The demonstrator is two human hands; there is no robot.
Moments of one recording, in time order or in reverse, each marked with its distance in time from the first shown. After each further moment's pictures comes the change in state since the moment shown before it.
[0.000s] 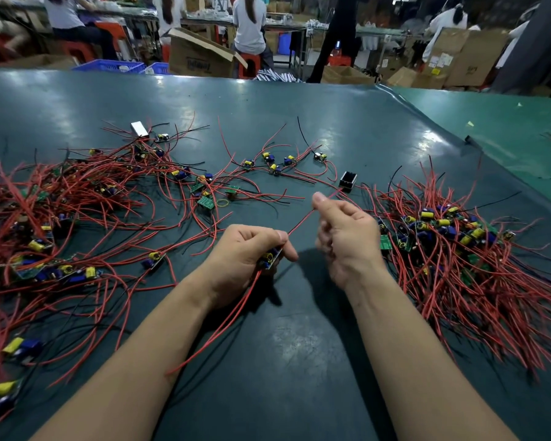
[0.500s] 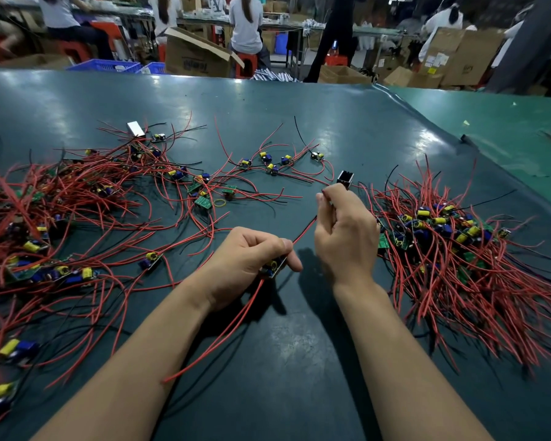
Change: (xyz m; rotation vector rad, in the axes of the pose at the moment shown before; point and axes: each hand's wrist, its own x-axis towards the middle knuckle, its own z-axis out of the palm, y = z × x) left_hand -0.002 -0.001 -0.003 0.165 -0.091 0.046; right_hand 0.000 0.011 -0.011 -1.126 0.227 -0.988
